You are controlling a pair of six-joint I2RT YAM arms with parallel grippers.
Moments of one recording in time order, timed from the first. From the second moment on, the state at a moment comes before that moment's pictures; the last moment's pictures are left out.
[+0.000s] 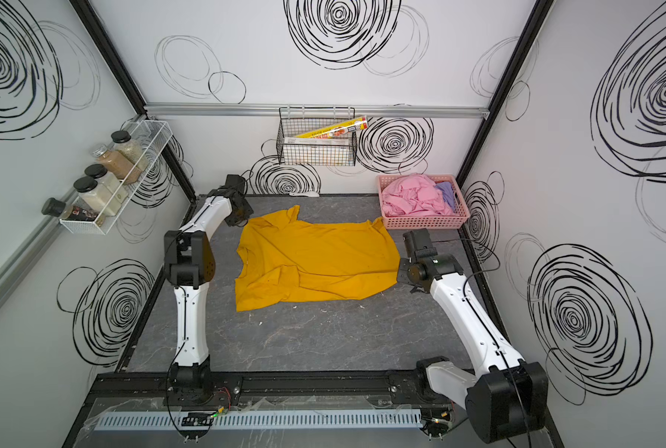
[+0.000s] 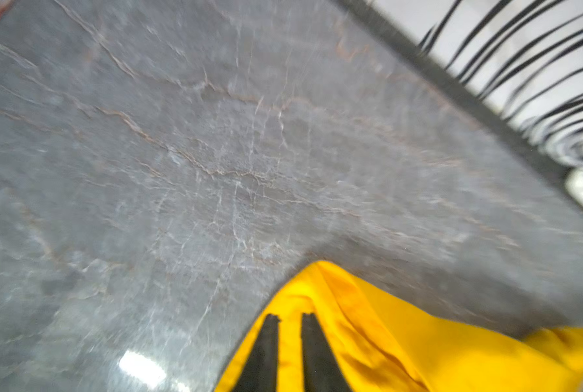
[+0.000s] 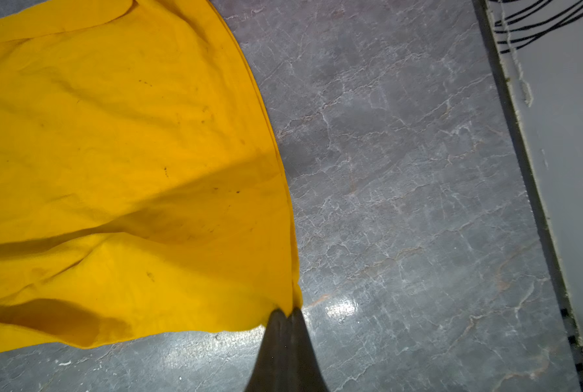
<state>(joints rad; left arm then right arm) -0.02 2.25 1.99 -0.74 -0.19 -0.64 0.23 1.15 0.99 -0.94 0.20 0.43</state>
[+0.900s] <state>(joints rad) -0.61 1.71 1.19 -0.87 -0.44 -0.56 0.23 1.11 0.91 -0.83 0.12 0.45</state>
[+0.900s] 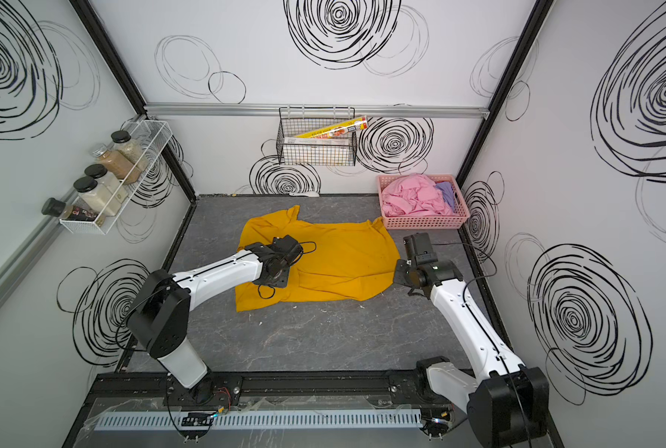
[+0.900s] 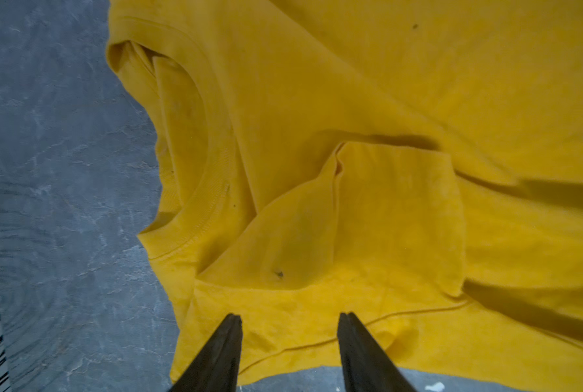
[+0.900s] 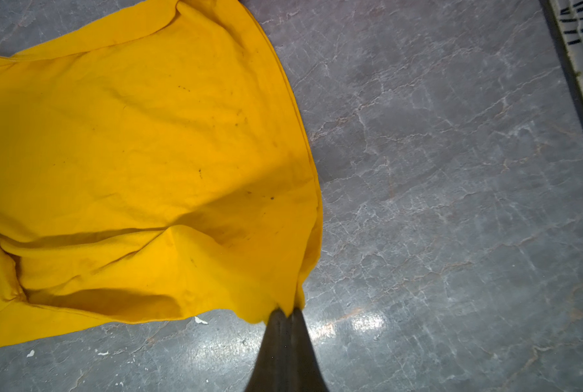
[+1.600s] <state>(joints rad) -0.62 1.89 1.22 -0.85 -0.48 -0.52 0.23 1.07 0.89 -0.83 0.12 0.46</state>
